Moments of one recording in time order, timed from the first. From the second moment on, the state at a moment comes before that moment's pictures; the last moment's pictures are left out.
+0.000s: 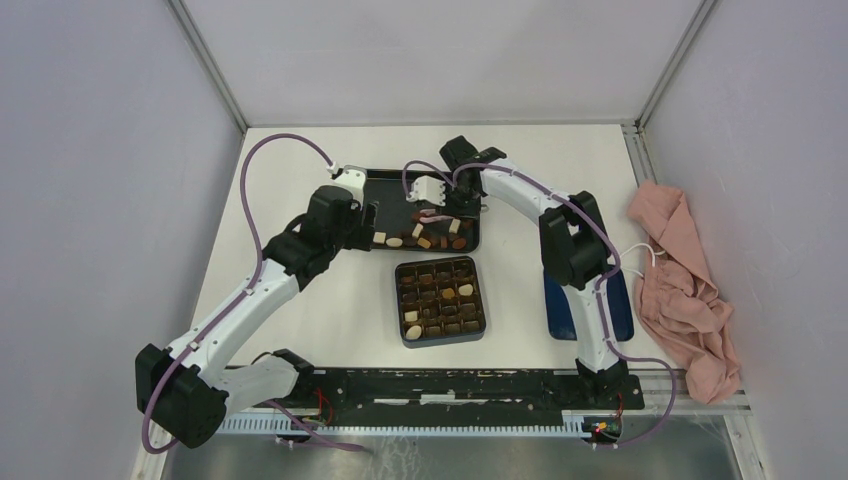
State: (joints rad) left arm -0.51 1.10 0.93 -0.47 -0.30 -0.10; right arm 0.56 2.22 1.87 -0.88 -0.13 -0.99
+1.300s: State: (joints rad) left arm -0.51 1.12 0.93 -0.47 -0.31 -0.10; right arm 0.70 1.36 1.10 -0.85 -0.45 -0.97
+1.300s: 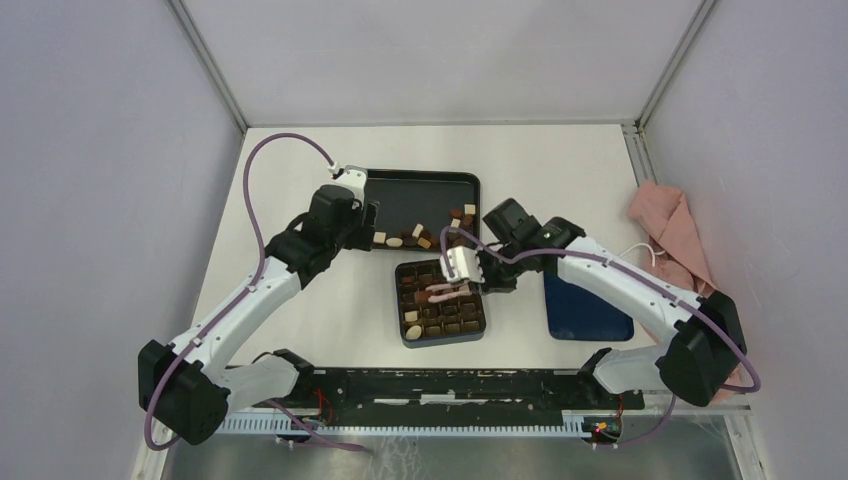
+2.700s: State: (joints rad) left arm -0.51 1.07 0.77 -0.47 0.12 -0.48; right arm 0.67 1.23 1.00 -0.88 -0.44 -0.97
